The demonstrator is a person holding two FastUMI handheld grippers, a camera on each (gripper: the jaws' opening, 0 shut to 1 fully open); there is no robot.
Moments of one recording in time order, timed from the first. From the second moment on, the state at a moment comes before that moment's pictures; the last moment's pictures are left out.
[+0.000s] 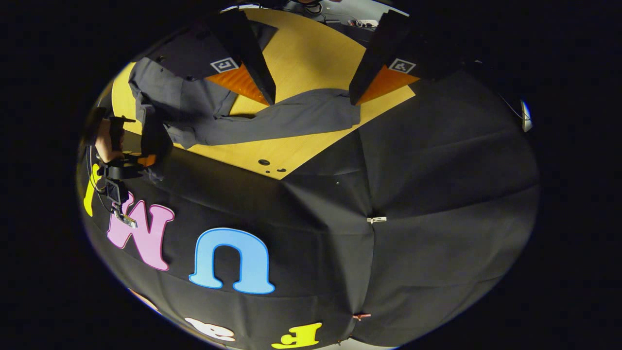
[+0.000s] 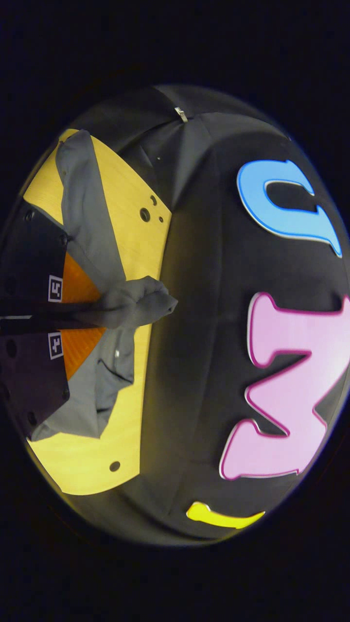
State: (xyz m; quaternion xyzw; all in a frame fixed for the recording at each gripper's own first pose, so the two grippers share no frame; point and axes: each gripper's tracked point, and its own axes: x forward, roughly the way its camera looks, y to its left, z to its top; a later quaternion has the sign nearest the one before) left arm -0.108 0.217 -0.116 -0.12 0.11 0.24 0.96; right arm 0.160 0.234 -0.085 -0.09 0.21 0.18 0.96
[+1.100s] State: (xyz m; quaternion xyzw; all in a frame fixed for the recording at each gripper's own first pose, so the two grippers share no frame) left arm -0.061 0.311 -0.168 -0.19 0.12 0.29 0.93; right arm 0.076 0.224 -0.133 -0.05 0.26 0.20 0.94
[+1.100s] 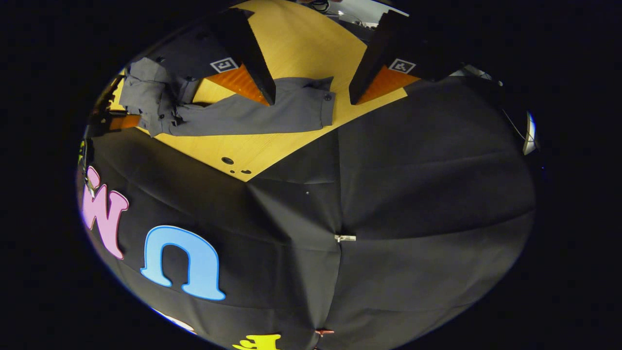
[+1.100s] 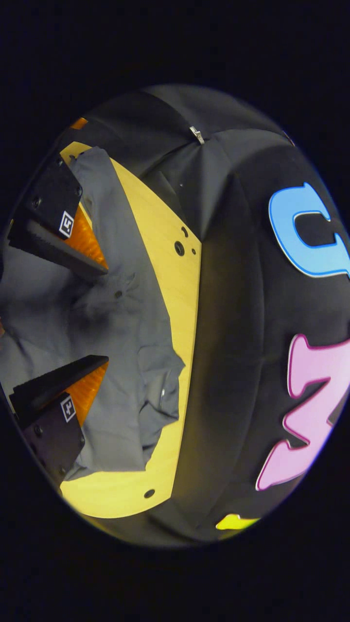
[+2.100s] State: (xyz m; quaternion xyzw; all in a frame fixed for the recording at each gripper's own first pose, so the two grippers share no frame) left arm 0.052 0.377 -0.262 -0.19 0.21 0.31 0.91; right arm -0.040 -0.113 -0.116 0.01 0.27 -0.05 0.96
